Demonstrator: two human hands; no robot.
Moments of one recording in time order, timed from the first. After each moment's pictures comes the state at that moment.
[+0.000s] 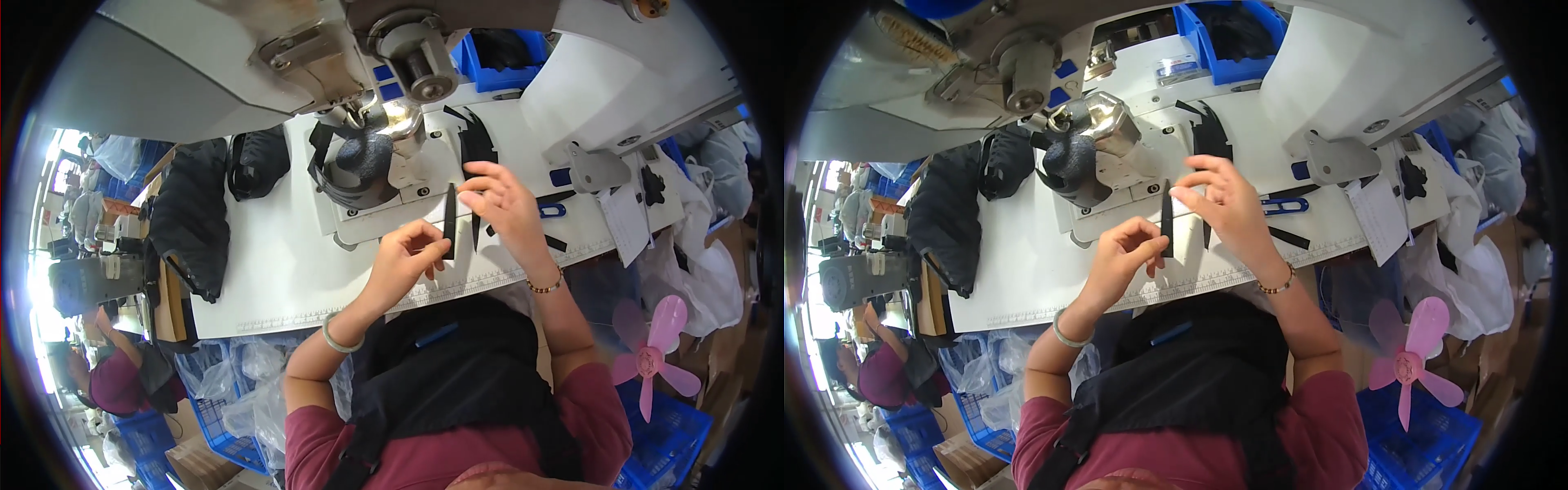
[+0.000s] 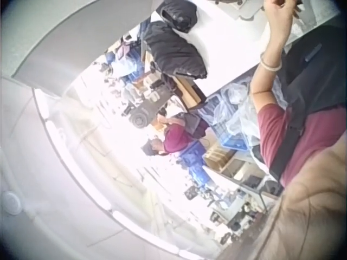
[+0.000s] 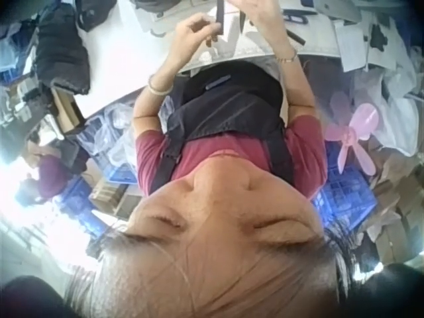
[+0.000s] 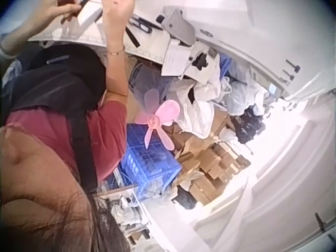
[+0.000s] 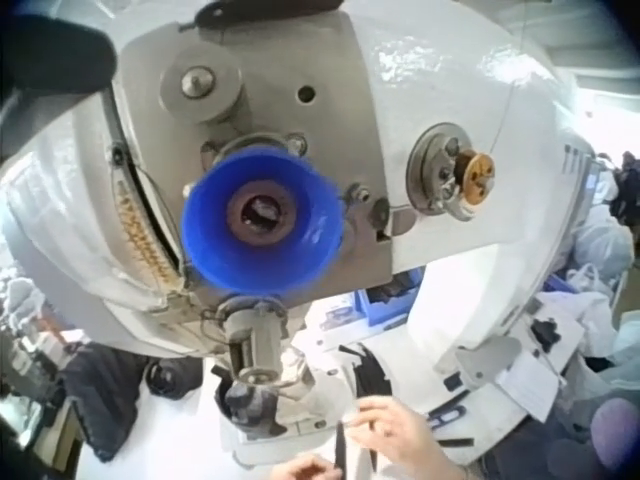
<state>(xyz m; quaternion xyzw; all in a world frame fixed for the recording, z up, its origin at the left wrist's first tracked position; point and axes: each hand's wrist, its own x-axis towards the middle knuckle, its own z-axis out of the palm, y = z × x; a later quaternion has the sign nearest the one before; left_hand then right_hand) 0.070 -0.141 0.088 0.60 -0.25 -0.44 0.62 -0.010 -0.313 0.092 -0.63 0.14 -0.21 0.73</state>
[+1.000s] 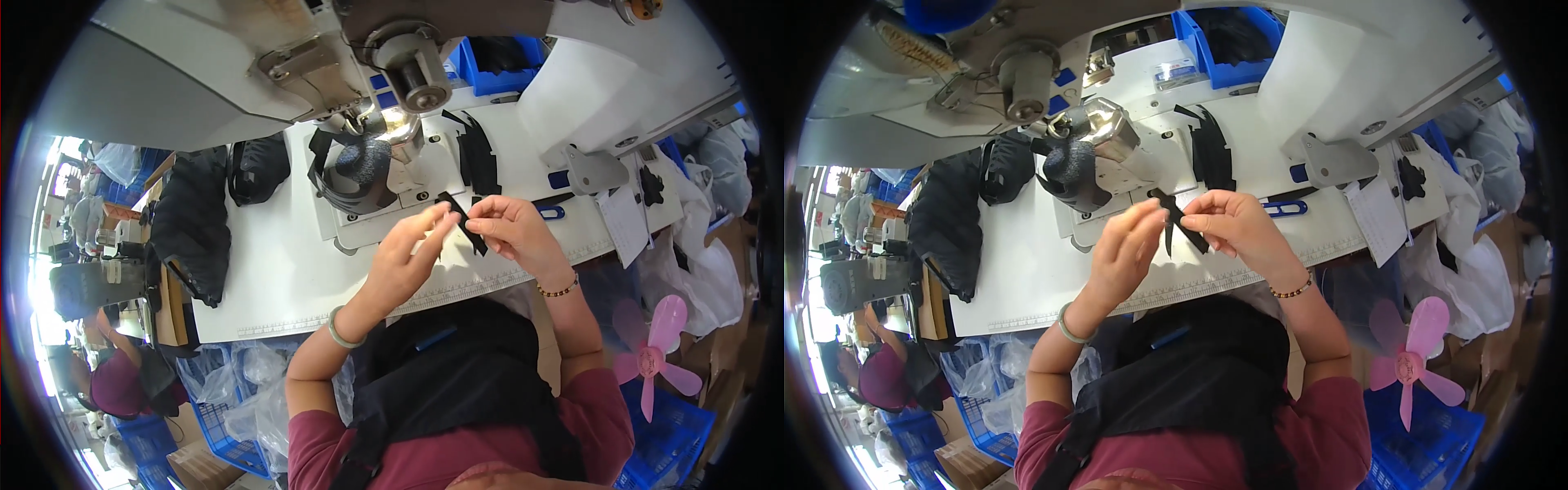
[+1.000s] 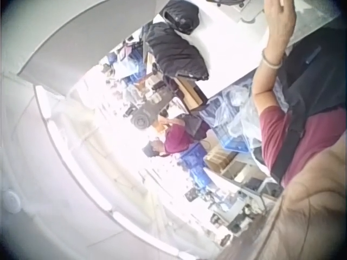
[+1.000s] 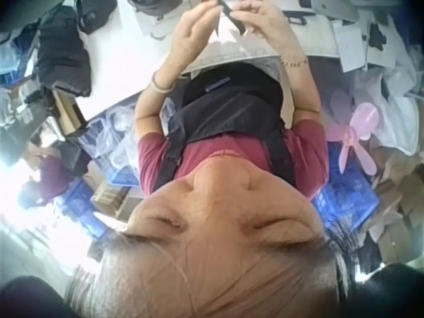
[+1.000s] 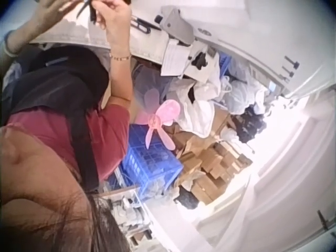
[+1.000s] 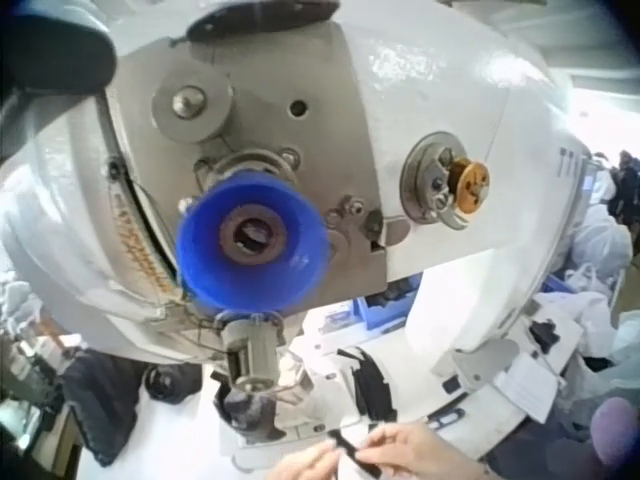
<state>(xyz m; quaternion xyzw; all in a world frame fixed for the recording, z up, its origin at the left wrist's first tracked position) 0.081 -0.152 0.084 0.69 -0.58 0.19 0.39 -0.024 -0.323 0.103 -0.56 0.15 0.00 0.82</state>
